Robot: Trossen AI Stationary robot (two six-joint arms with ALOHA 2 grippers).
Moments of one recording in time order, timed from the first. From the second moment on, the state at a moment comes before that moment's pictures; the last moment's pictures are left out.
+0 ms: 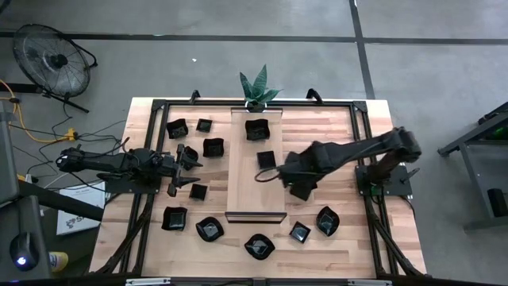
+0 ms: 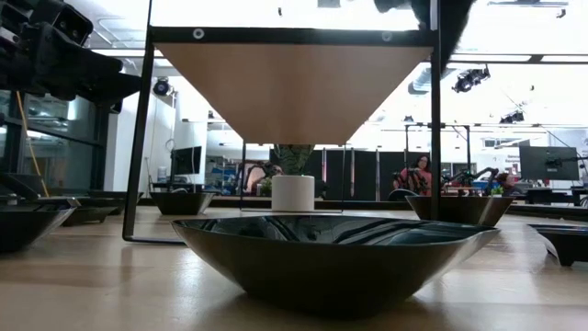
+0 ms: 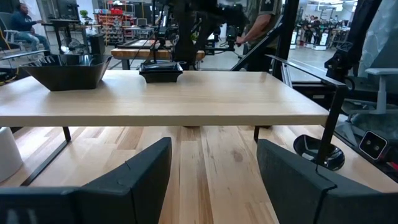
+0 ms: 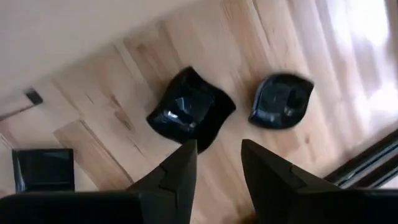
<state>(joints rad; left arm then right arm) -0.12 0.05 0.01 0.02 -0.04 -0.03 0.22 1.68 1.59 -1.51 0.24 0.72</state>
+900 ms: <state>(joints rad) -0.12 0.05 0.01 0.02 -0.04 -0.03 0.34 1.43 0.98 -1.02 -0.13 1.12</state>
